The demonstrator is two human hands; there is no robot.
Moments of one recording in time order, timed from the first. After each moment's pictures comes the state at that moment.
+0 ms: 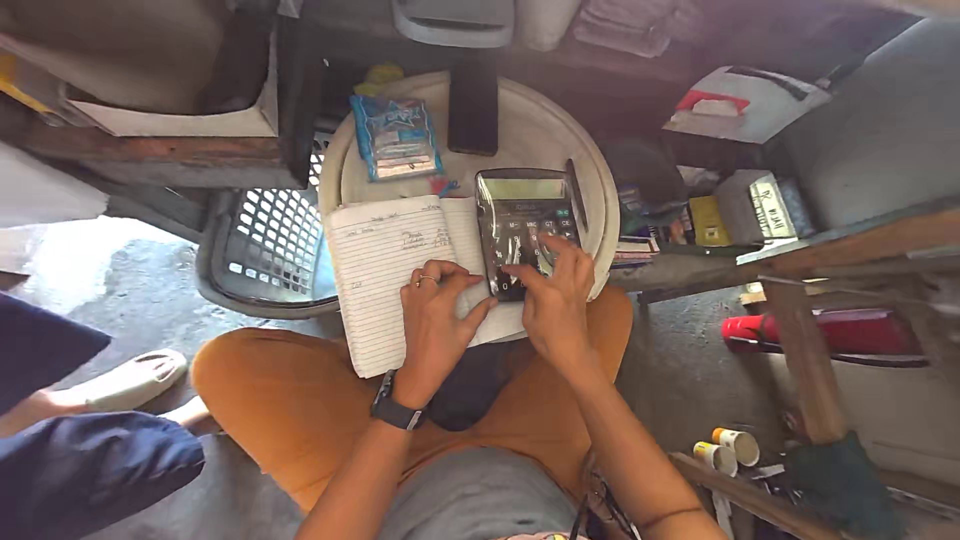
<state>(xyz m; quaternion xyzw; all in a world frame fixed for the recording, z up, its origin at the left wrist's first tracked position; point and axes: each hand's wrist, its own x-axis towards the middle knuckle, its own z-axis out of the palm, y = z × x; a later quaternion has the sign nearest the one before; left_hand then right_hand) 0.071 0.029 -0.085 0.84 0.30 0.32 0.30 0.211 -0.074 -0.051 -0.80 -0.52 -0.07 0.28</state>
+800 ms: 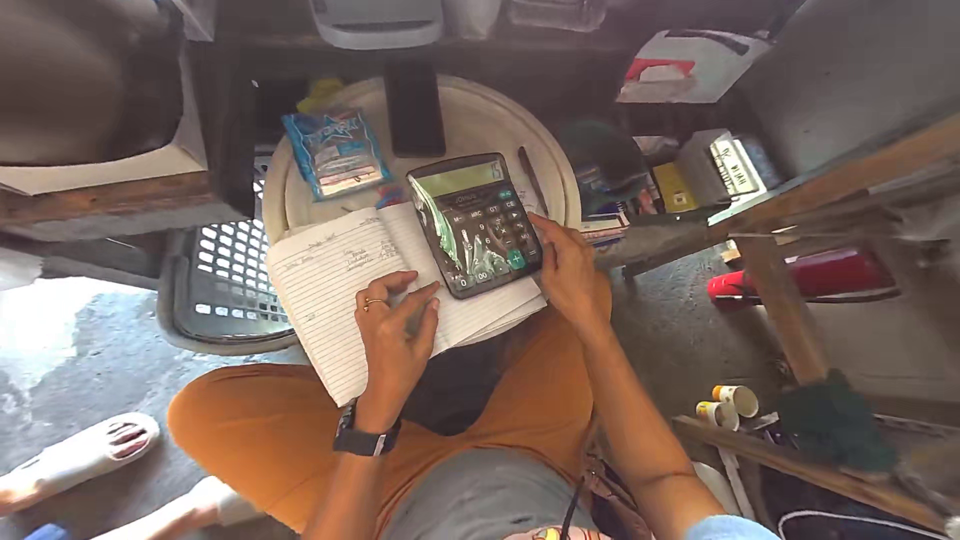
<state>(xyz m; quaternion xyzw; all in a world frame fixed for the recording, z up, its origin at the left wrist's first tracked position) 0.056 0.035 -0.095 0.85 0.27 0.34 0.31 0.268 -0.096 -0.052 -0.84 -0.42 0.03 0.34</state>
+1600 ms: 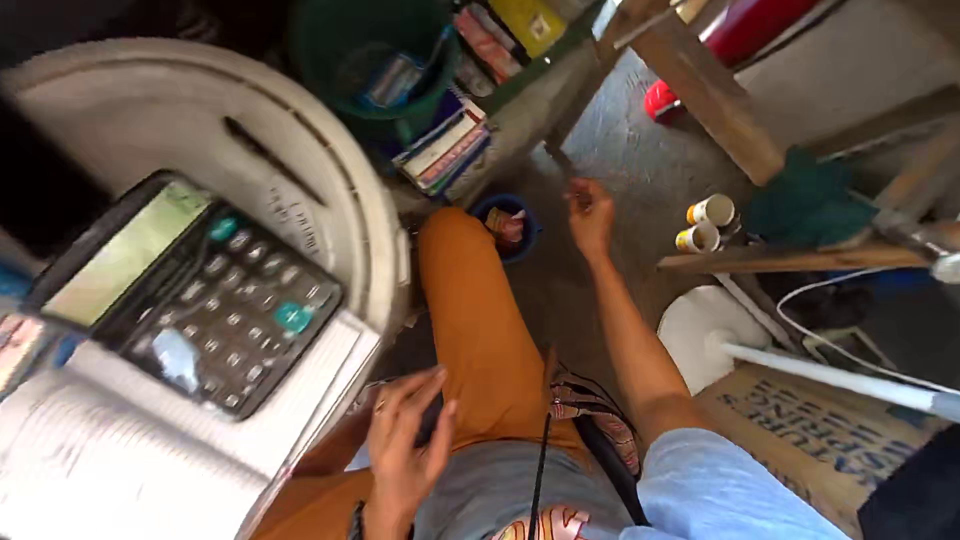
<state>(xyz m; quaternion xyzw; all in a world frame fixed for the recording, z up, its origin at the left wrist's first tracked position) 0.101 -0.074 -0.101 0.89 0.01 0.18 0.42 0.396 -0.311 -0.217 -0.90 -0.01 0.03 0.44</state>
